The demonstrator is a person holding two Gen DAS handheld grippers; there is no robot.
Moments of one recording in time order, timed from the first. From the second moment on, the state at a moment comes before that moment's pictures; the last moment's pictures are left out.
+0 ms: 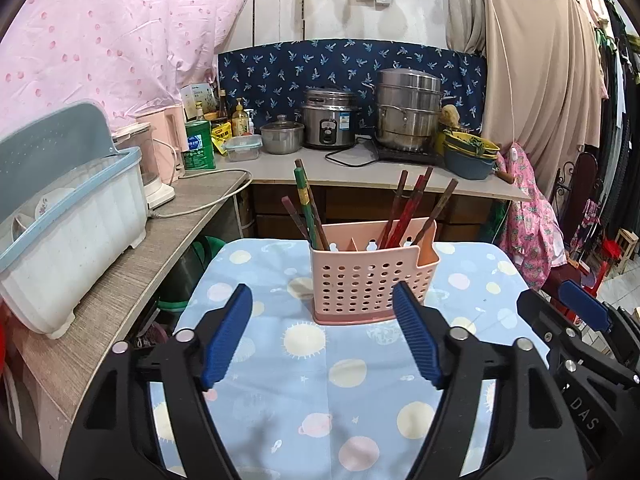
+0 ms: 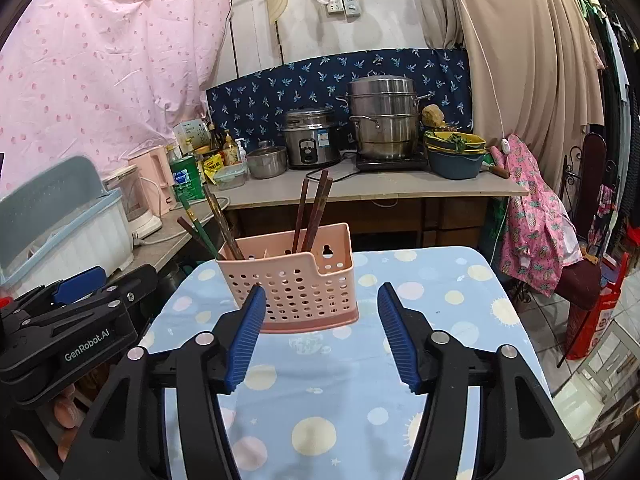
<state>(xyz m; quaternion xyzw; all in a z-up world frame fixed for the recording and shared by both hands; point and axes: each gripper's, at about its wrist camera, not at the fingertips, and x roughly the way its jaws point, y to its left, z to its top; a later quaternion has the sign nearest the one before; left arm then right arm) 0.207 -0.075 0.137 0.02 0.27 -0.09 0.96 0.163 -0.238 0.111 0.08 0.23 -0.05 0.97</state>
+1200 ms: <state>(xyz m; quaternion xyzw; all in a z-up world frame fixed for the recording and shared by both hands) 0.207 -0.066 0.098 0.03 0.32 -0.06 0.95 0.161 -0.226 0.082 0.02 0.29 -0.09 0.95</state>
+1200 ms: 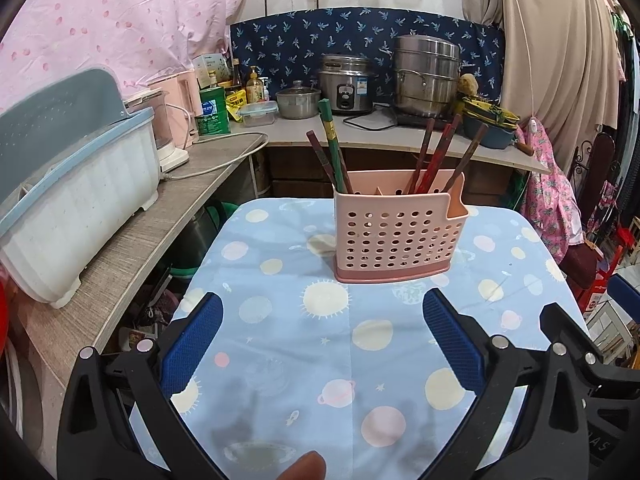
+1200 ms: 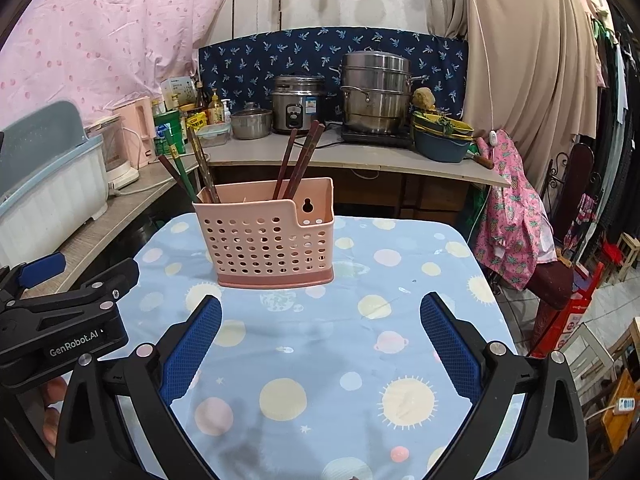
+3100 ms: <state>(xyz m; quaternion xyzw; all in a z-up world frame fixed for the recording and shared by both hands) 0.222 -0.063 0.076 0.04 0.34 -0.04 0.94 0.169 -0.229 0.063 0.01 0.31 -0.09 0.95</state>
